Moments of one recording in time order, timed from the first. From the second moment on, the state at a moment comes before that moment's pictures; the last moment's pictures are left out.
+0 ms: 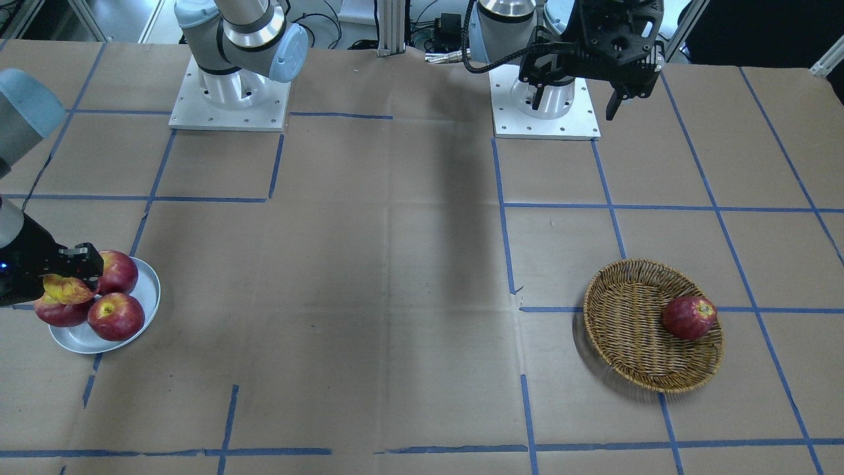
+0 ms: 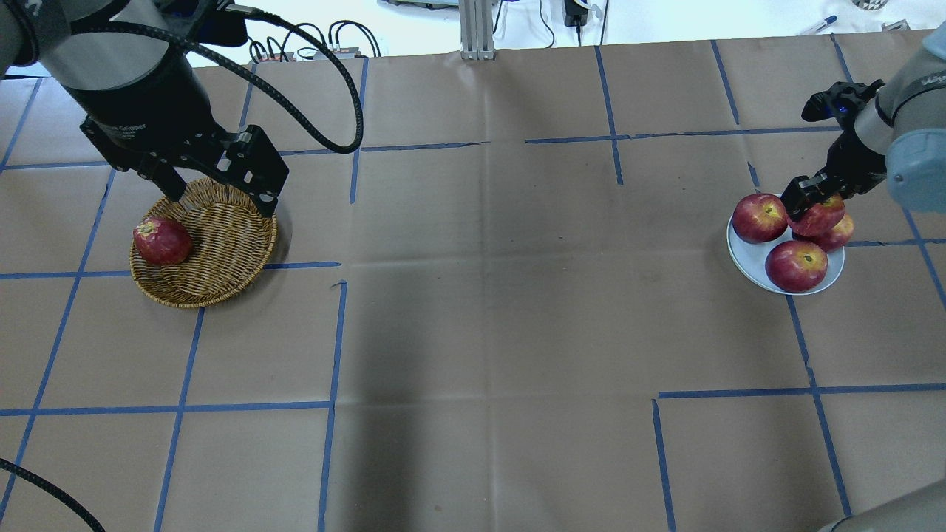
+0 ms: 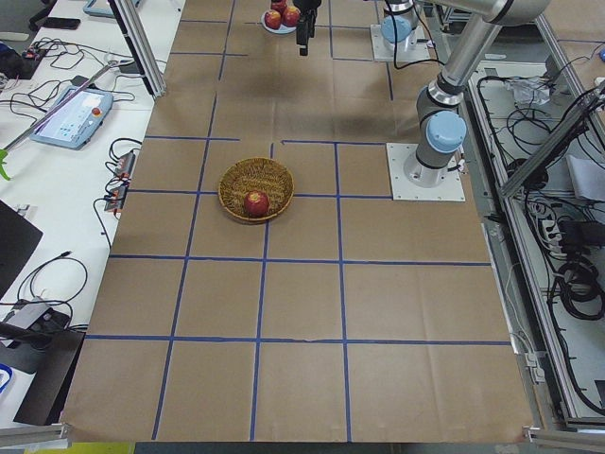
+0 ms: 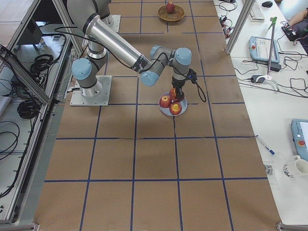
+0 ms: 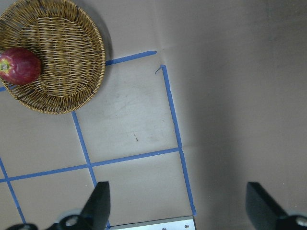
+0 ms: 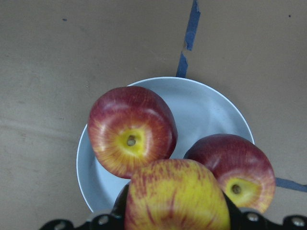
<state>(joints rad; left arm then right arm) -1.62 -1.49 -1.49 -1.77 1.63 0.15 1.13 -1.28 1.83 -2.13 -1.57 -0.67</state>
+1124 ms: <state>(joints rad) -1.62 -1.49 -1.49 -1.77 1.63 0.16 1.15 -1.37 1.82 -2.12 -1.56 -0.64</state>
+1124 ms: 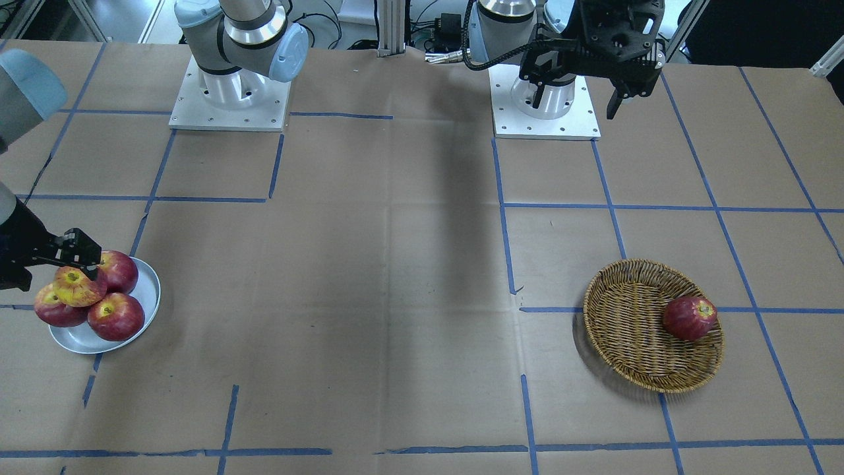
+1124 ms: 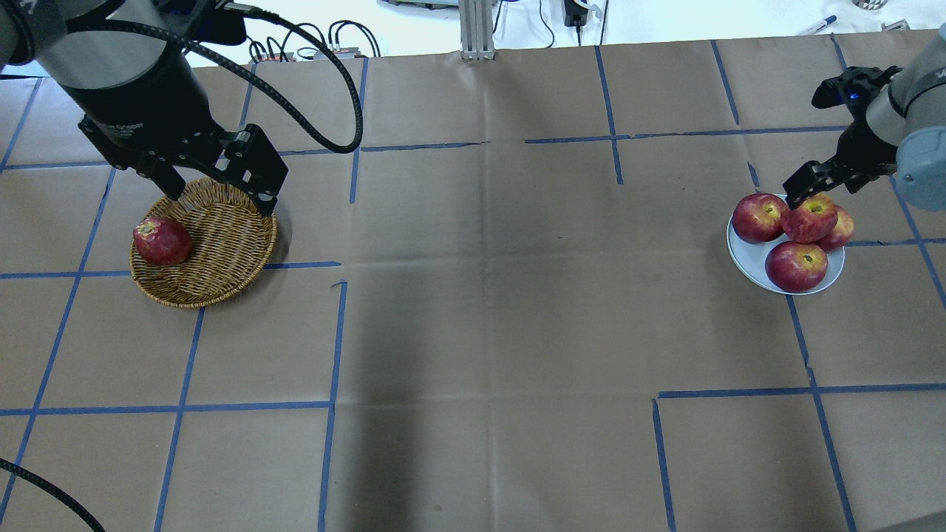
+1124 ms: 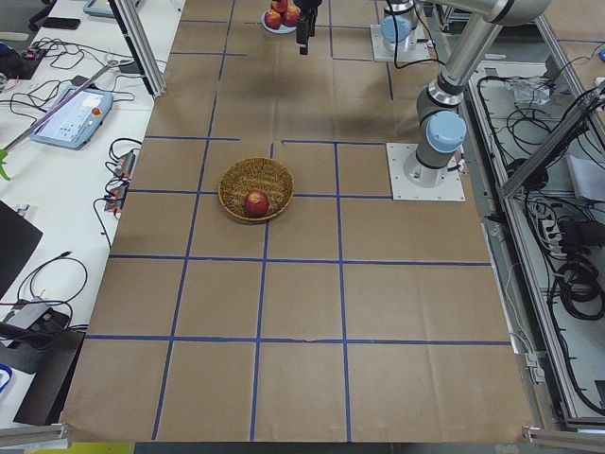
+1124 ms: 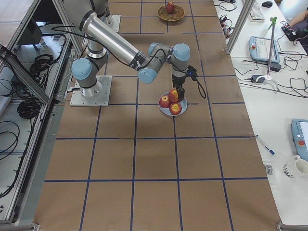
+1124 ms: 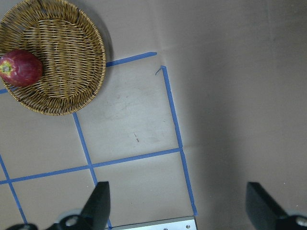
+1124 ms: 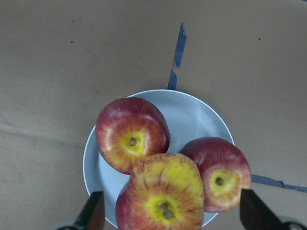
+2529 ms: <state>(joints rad) -1.62 -1.49 -1.49 -1.77 1.63 0.16 1.59 -1.50 1.55 -1.54 -1.55 0.07</state>
